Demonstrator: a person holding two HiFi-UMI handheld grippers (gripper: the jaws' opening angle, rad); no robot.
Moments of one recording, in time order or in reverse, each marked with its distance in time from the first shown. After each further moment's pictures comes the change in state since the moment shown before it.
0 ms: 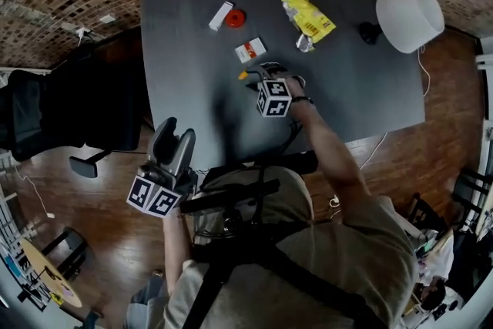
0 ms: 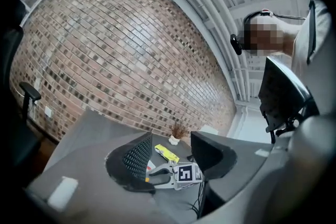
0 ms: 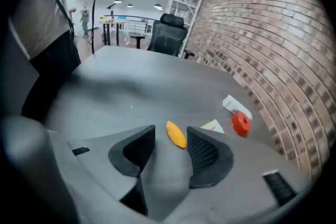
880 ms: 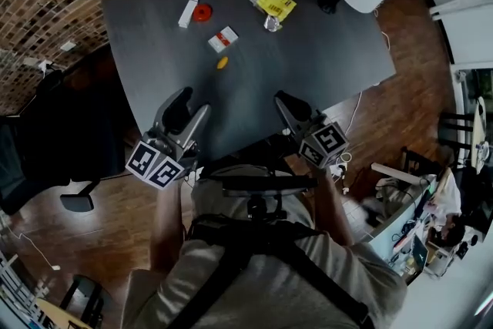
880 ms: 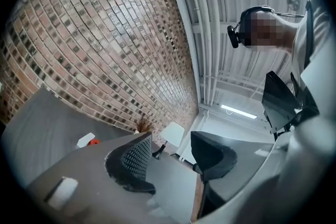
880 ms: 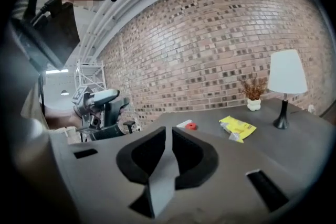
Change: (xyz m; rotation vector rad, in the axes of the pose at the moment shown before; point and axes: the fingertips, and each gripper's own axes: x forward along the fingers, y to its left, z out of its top) left arm 0.039 -0.021 -0.008 -0.059 0.067 -0.440; right arm -0.267 0.047 0.059 1.059 -0.555 -0.564
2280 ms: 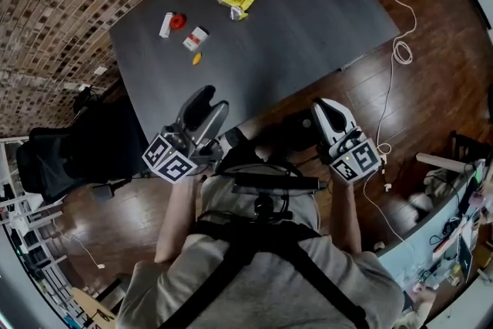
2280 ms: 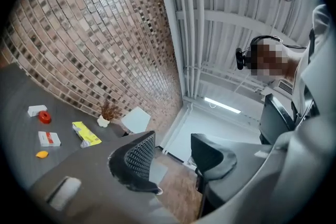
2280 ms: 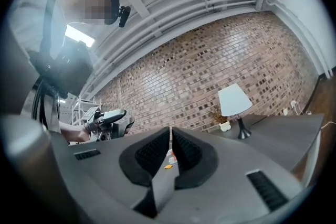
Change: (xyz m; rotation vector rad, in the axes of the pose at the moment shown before) left arm 0.096 -0.200 -0.090 0.006 0.079 -0.145; right arm -0.256 -0.085 -0.028 0.137 -0.439 -0.061
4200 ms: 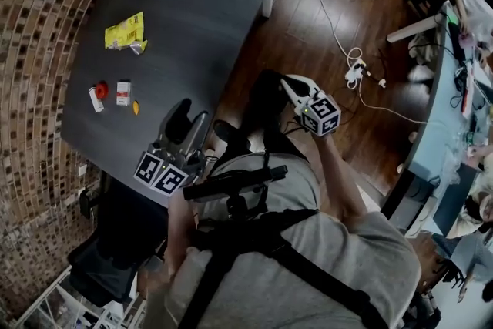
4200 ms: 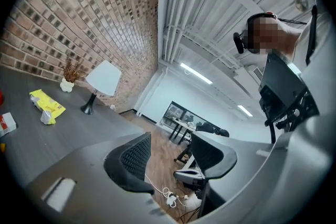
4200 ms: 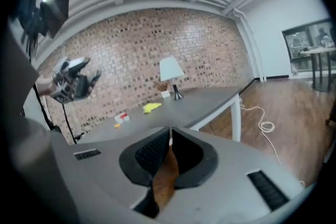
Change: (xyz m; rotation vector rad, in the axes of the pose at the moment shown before) left arm 0.055 -0.026 -0.102 0.021 0.450 -0.329; right arm -0.125 -0.075 -0.177 0.101 0.244 -0.607
